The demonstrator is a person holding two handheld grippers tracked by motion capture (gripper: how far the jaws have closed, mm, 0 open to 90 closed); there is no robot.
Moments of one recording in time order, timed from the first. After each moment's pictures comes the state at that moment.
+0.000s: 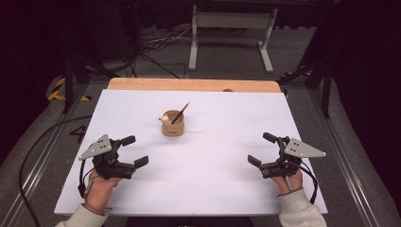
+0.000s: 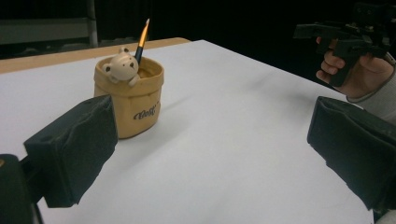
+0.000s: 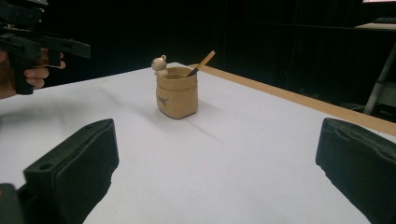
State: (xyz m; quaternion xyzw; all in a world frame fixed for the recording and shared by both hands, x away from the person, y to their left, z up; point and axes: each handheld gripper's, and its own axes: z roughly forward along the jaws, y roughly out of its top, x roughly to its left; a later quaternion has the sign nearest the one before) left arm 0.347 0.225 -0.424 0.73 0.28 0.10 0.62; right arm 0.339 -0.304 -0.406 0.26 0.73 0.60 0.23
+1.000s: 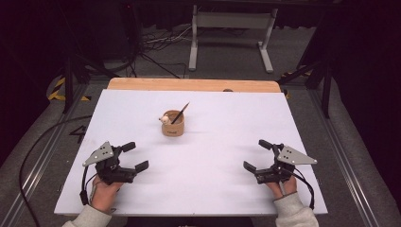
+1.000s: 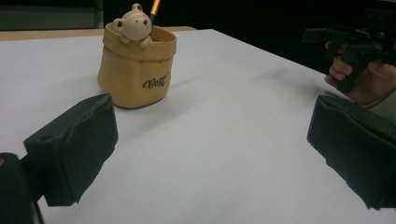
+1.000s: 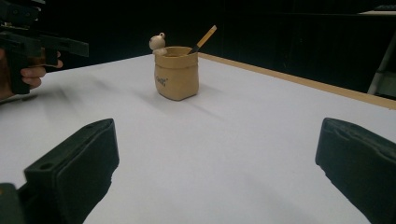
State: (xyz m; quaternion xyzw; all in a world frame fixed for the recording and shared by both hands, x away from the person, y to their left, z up) left arm 0.347 0.228 -0.456 0.72 0.31 0.10 0.62; right arm 0.336 -0.299 -0.438 0.27 0.73 0.59 0.23
